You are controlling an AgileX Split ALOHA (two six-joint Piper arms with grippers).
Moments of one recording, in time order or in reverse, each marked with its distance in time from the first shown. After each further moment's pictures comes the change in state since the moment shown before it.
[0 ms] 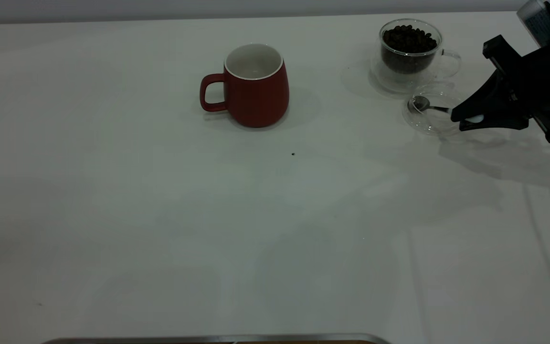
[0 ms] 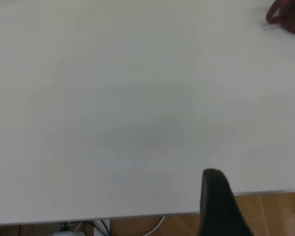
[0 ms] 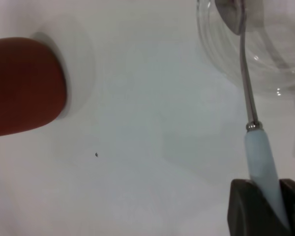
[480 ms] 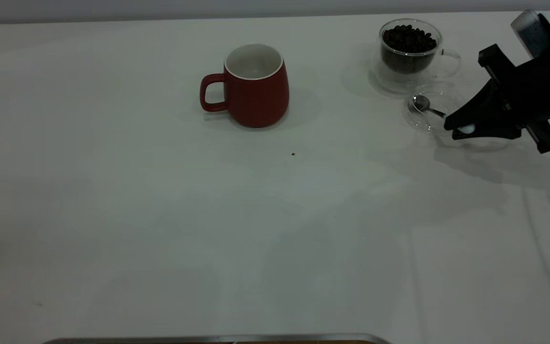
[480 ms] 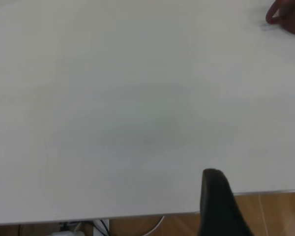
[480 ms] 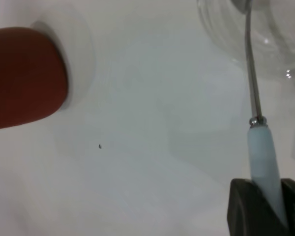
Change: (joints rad) left arm 0.000 0.000 0.000 0.000 0.000 -0.002; right arm 0.001 0.043 -0.001 0.015 0.031 -0.003
